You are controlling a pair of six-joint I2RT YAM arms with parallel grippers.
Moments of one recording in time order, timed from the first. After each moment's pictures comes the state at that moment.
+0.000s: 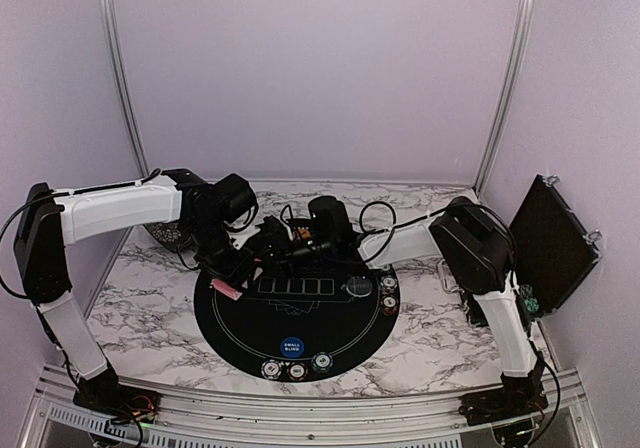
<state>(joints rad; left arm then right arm) -0.72 1.73 1.38 -1.05 0.10 -0.15 0.83 2.31 1.53 0.50 -0.92 1.15</state>
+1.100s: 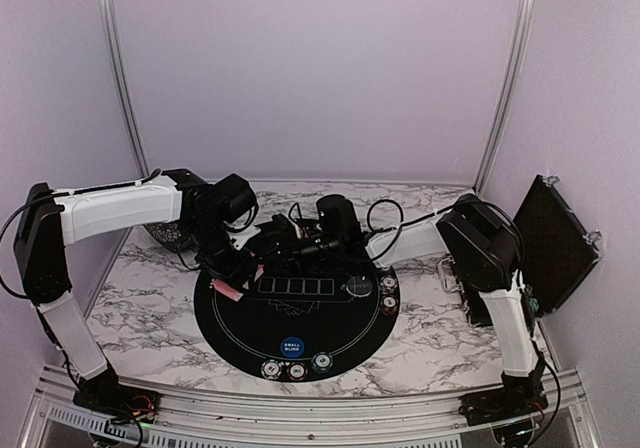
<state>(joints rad) -0.72 1.73 1.38 -1.05 0.12 -0.15 0.81 2.27 1.47 0.51 -0.90 1.15</state>
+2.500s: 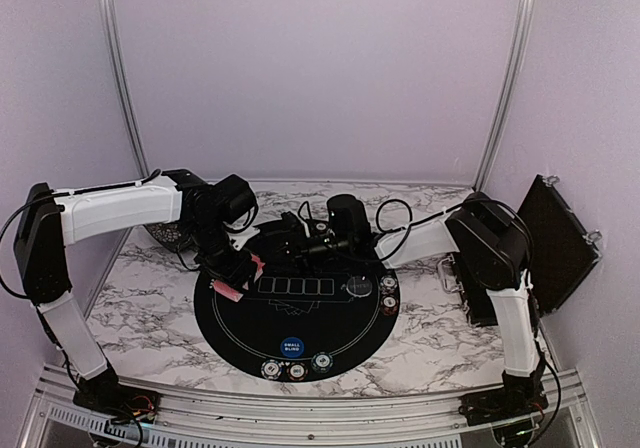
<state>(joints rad) -0.72 1.73 1.38 -1.06 0.12 -0.17 0.79 2.21 1.38 0.57 -0.89 1.17</state>
